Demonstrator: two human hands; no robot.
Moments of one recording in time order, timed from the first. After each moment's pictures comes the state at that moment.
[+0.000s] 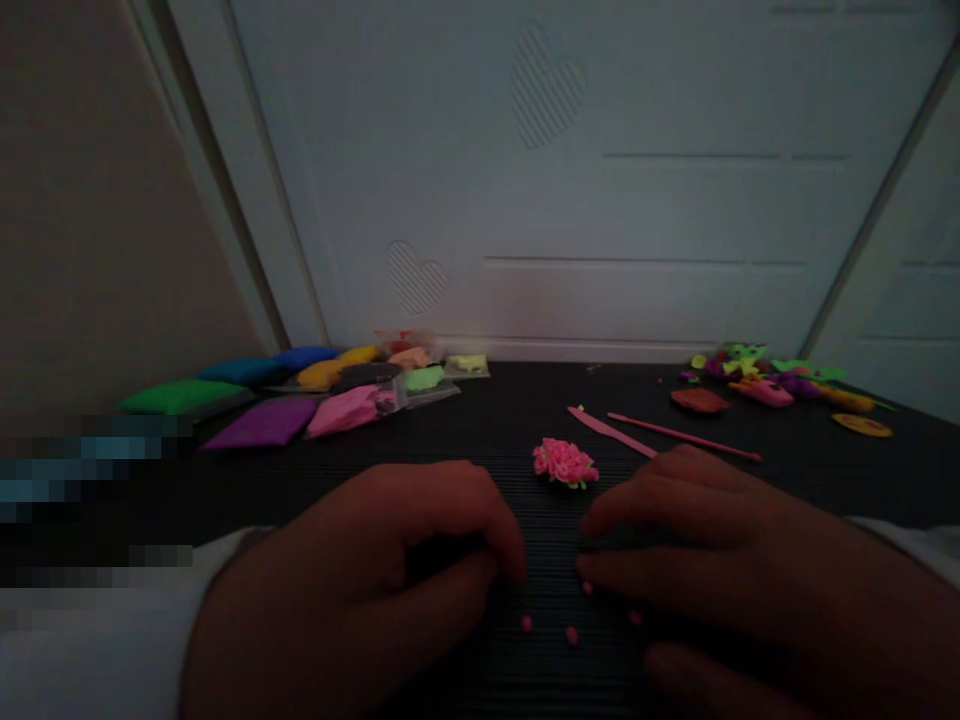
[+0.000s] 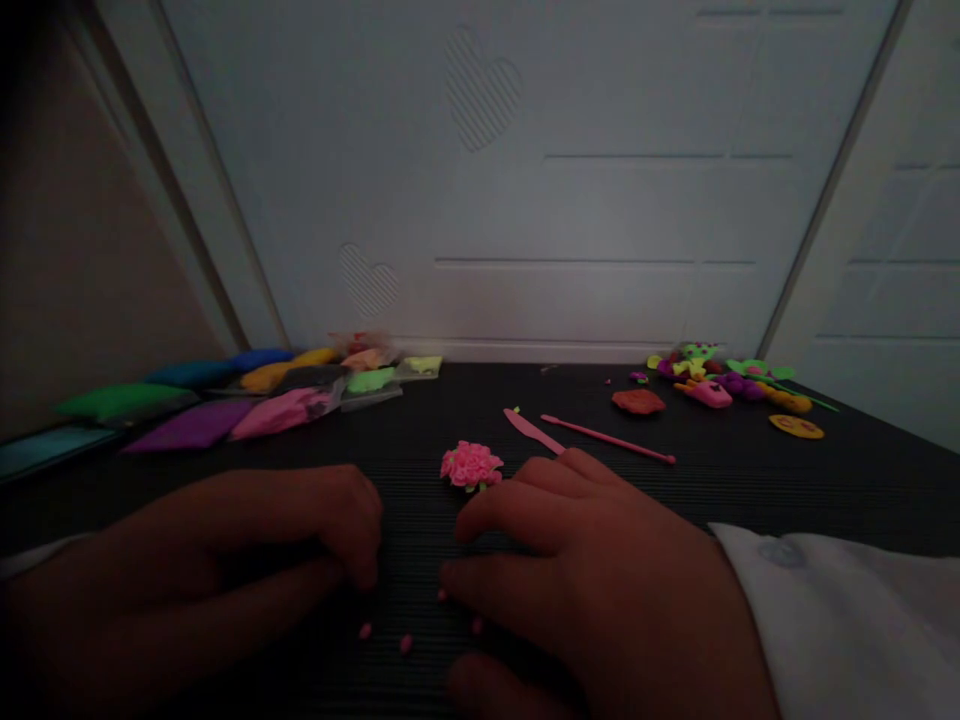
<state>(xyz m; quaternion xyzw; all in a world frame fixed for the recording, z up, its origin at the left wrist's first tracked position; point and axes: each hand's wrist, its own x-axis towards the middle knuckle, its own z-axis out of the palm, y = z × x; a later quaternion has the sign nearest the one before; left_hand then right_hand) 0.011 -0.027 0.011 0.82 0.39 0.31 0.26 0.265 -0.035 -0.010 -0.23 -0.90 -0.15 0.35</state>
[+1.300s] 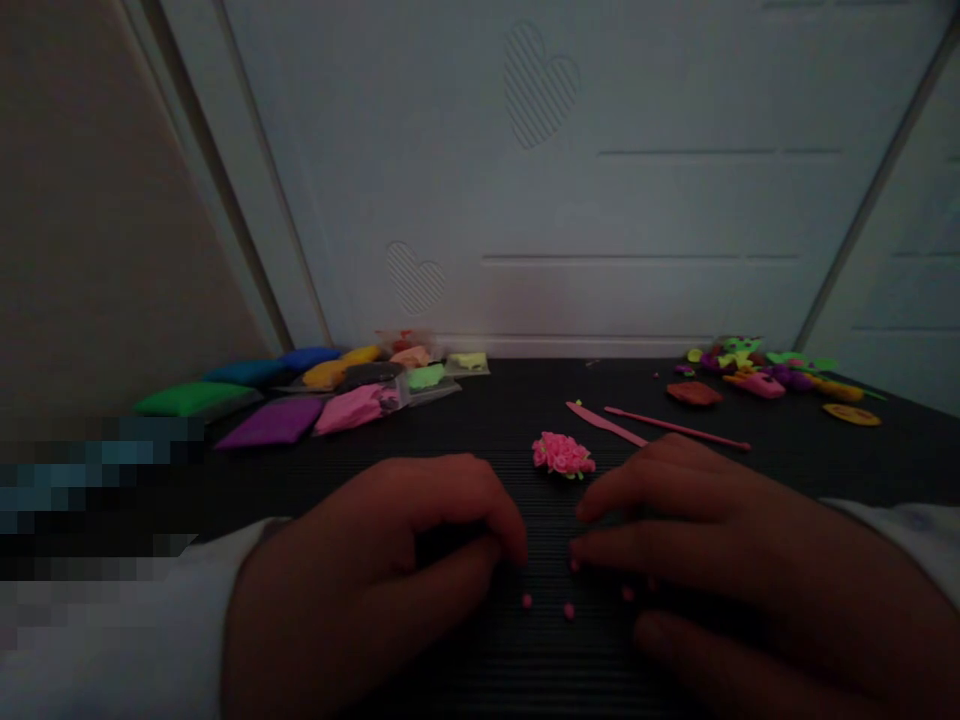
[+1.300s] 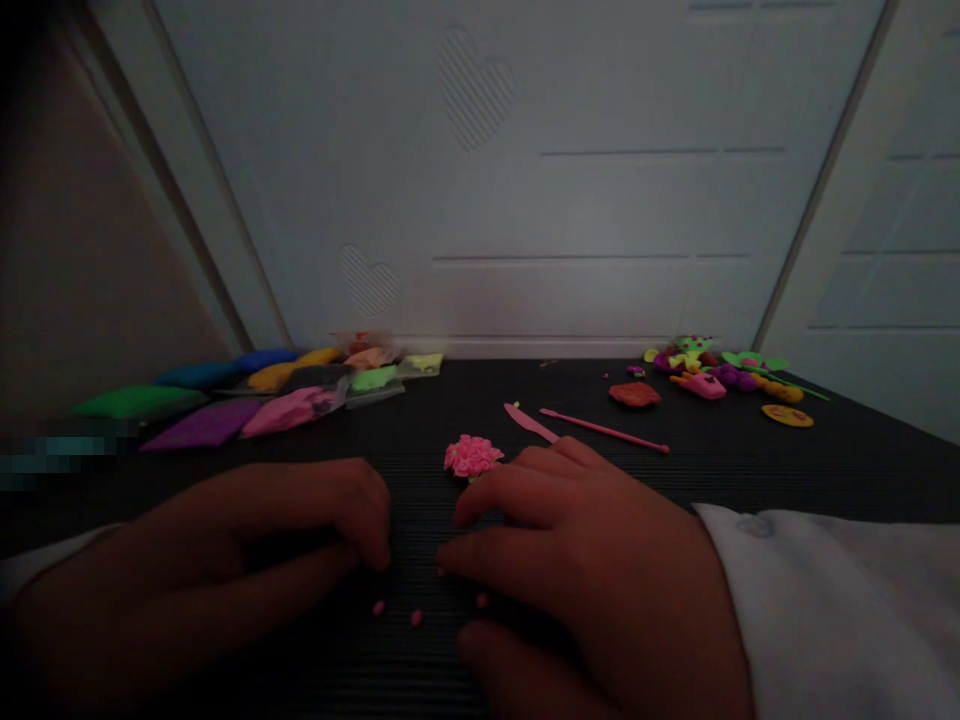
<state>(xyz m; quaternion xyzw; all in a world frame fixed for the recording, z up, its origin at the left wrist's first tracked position) 0.007 -0.018 0.014 0.85 0.36 0.27 0.25 0.261 -0.049 0.002 -0.29 -0.91 0.01 0.31</state>
